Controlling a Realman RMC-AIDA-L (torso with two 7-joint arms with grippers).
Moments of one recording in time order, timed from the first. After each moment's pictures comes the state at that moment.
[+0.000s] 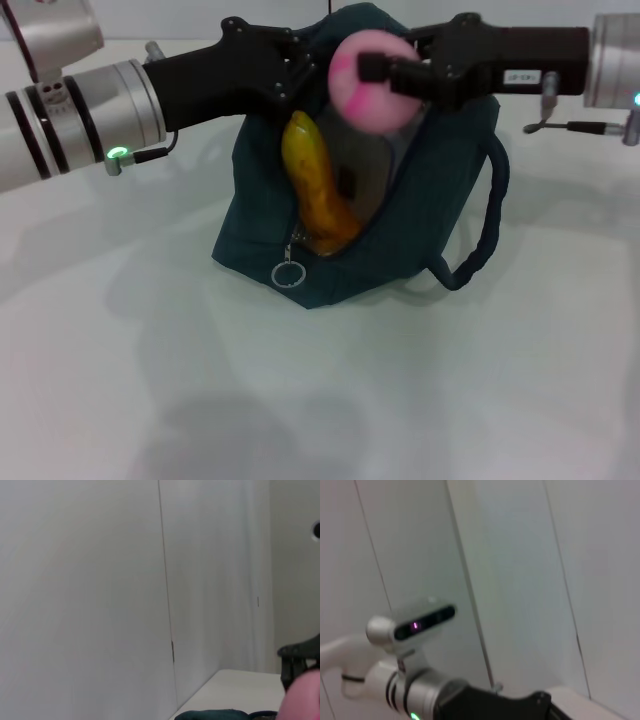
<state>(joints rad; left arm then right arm) -0.60 -2.09 1.02 0.64 1.48 1.25 -1.11 0.77 2.01 -1.09 -0.69 -1.56 -1.39 1.56</state>
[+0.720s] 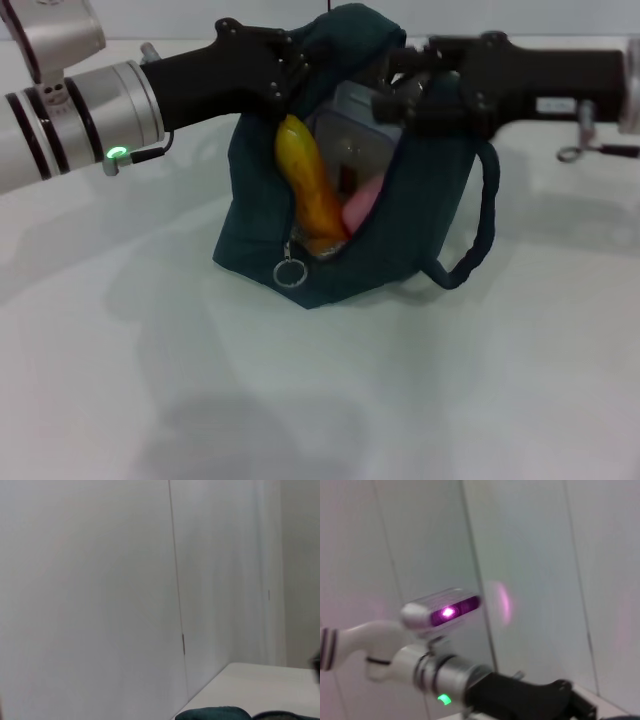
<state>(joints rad) -0.60 -2.09 1.02 0.63 1.48 1.22 -1.10 0.65 2.01 -1.12 -0.83 -1.54 -1.46 1.55</state>
